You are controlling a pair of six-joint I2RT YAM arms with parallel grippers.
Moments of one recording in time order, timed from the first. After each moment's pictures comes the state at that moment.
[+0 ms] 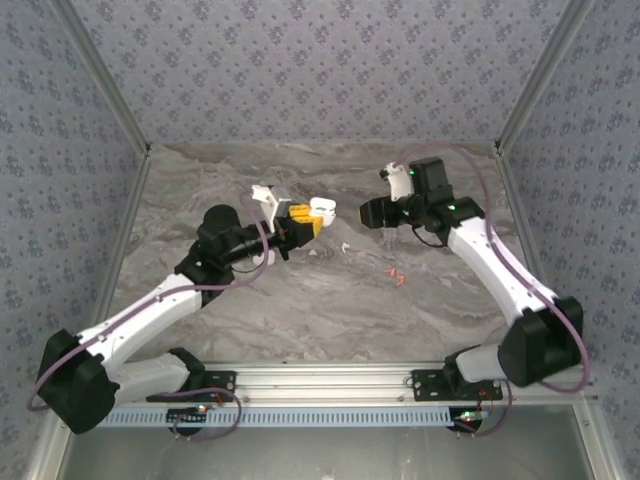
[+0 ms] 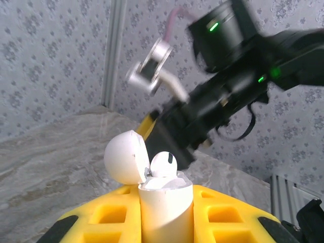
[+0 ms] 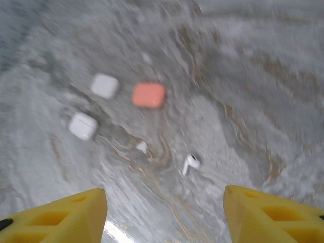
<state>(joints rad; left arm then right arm) -0.67 1.10 0.77 0.35 0.48 -0.24 0.35 1.41 1.19 -0.58 -0.36 0.11</state>
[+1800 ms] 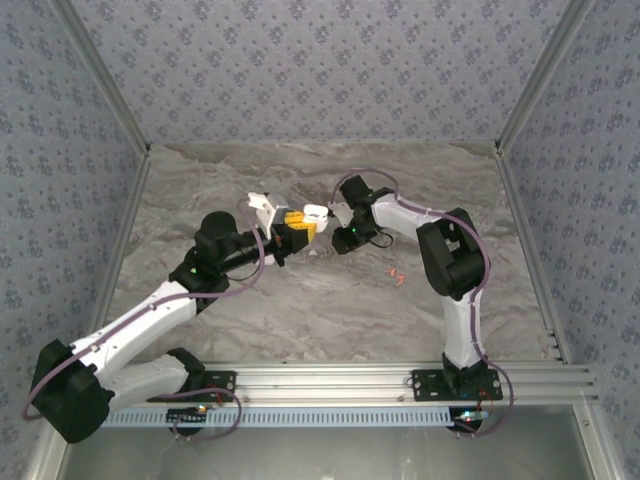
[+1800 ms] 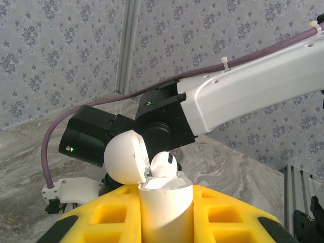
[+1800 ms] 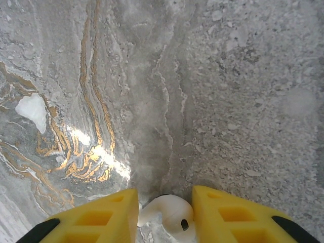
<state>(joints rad) -0.67 1.05 0.73 0.28 0.43 -0.21 0.51 2.06 1.46 -0.69 -0.23 -0.10</state>
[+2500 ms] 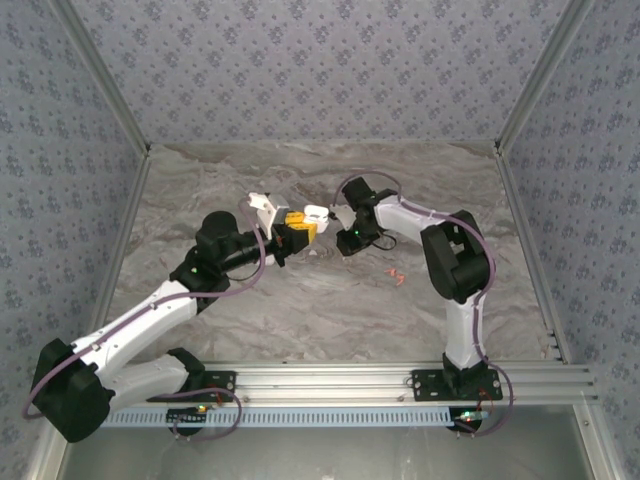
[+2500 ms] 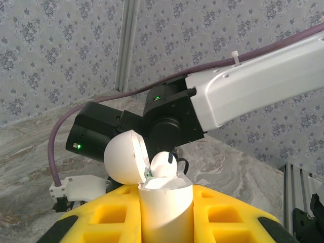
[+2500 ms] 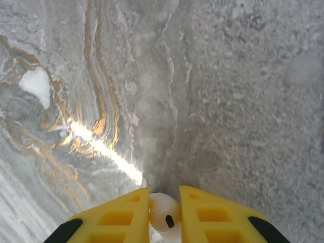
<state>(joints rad) -0.67 1.06 0.73 0.27 0.43 -0.21 0.50 2.01 1.41 -0.71 -0.23 -0.10</state>
